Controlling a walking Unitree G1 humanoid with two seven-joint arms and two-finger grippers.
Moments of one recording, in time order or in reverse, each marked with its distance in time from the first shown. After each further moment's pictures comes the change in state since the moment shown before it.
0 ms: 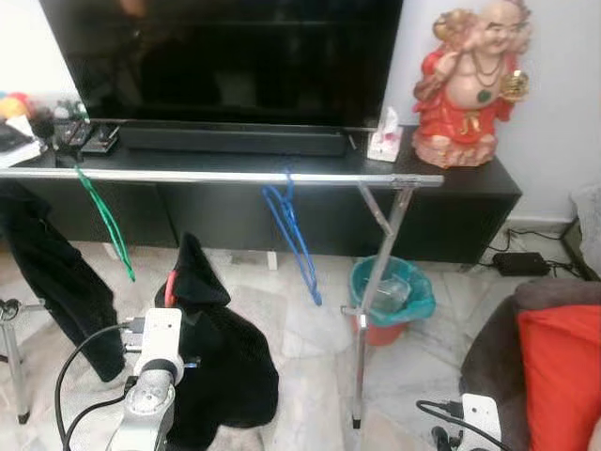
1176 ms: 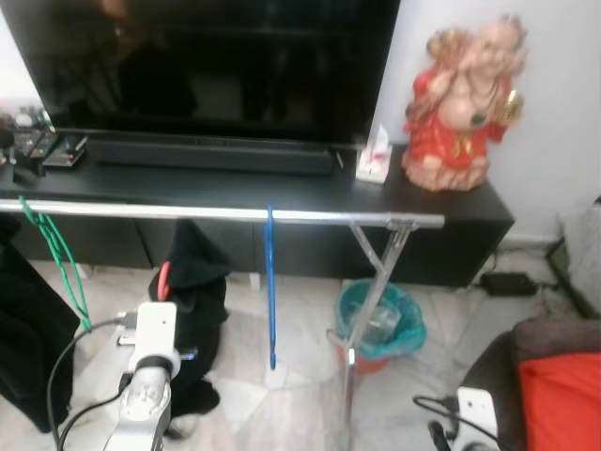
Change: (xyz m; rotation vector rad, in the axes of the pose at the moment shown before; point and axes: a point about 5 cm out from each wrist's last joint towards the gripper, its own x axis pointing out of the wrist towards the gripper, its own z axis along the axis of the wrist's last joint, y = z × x) left arm -0.007 0.004 0.012 -0.008 -0.125 0.019; right arm 0.001 0.005 0.005 -0.016 -0.011 0.016
